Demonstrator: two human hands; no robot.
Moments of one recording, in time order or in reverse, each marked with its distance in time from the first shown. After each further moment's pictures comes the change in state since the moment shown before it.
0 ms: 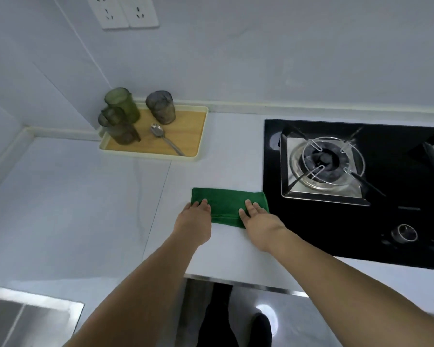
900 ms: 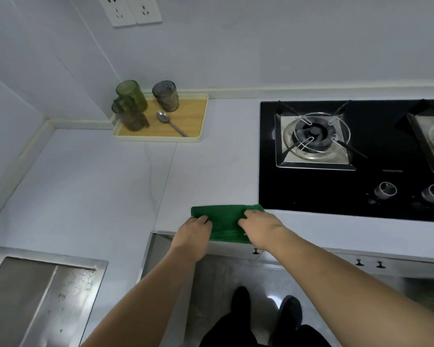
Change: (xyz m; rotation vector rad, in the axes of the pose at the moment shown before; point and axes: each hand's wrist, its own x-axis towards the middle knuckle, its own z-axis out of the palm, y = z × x) left_hand -0.112 0.022 0.070 -0.082 0.115 0.044; right_hand -0.086 -0.046 0.042 0.048 0.034 -0.078
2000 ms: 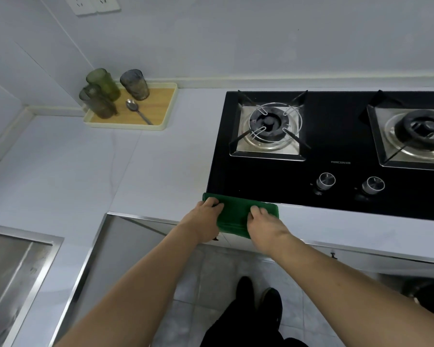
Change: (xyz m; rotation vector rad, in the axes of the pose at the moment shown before) left_hand 0.029 0.169 -0.023 -0.194 -0.085 0.046; right_hand -0.098 0.125 0.064 -0.022 0.008 0.060
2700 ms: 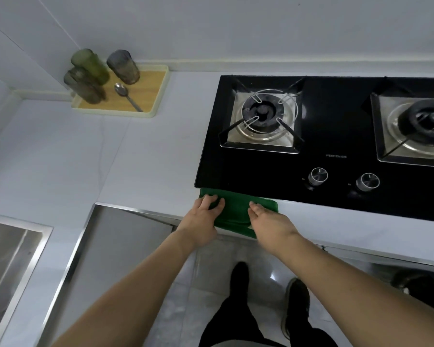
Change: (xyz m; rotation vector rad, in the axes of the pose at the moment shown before) left_hand 0.007 0.027 0.023 -0.084 0.047 -0.022; right_hand -0.011 0.045 0.009 0.124 0.029 -0.105
